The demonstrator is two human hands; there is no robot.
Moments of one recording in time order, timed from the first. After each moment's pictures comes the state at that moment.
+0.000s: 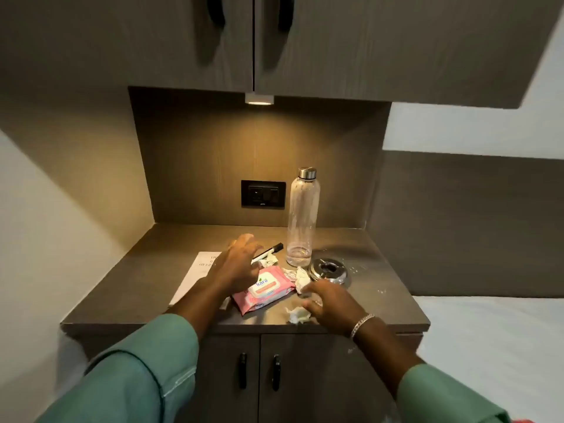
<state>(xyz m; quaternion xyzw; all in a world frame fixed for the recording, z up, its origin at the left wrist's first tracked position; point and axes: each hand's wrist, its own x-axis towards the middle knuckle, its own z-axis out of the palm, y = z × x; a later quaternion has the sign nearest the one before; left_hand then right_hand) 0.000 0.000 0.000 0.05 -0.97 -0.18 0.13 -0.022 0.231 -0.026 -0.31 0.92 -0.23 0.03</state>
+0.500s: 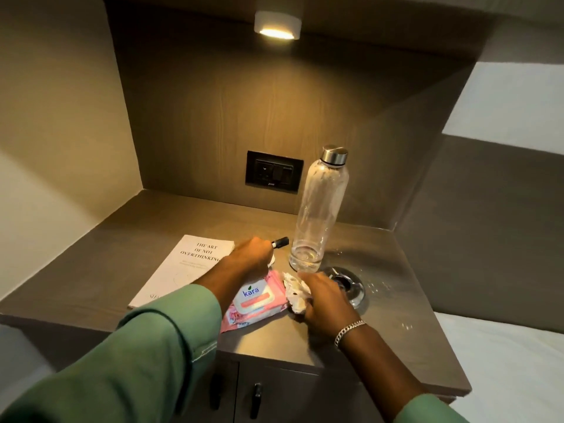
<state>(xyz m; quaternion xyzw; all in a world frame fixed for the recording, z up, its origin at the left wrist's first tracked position) -0.129 -0.002 -0.048 0.12 -0.98 -0.15 -0.04 -0.124 0.191 -0.060 -0.32 0.92 -0.21 0.06</state>
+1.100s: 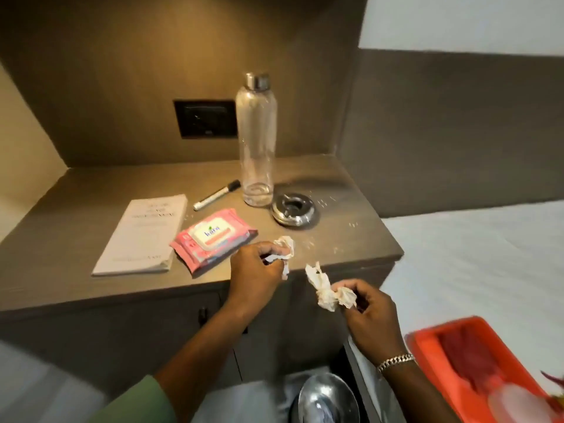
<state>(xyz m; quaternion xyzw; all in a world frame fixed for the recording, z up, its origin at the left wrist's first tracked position) 0.013 0.132 -0.082 0.09 -0.80 -0.57 0.14 0.035 0.329 -0.108 -0.05 0.83 -0.56 -0.06</state>
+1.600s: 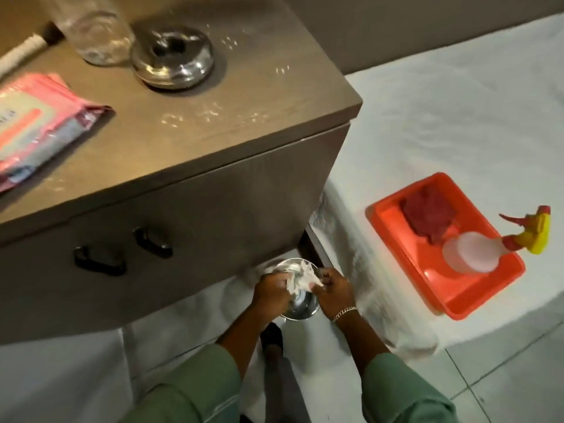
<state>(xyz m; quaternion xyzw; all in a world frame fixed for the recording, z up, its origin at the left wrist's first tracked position) 0.064 0.256 -0.360 0.14 -0.80 -0.48 -0.34 0.086 0.407 -0.386 0.27 0.82 -0.49 0.15</state>
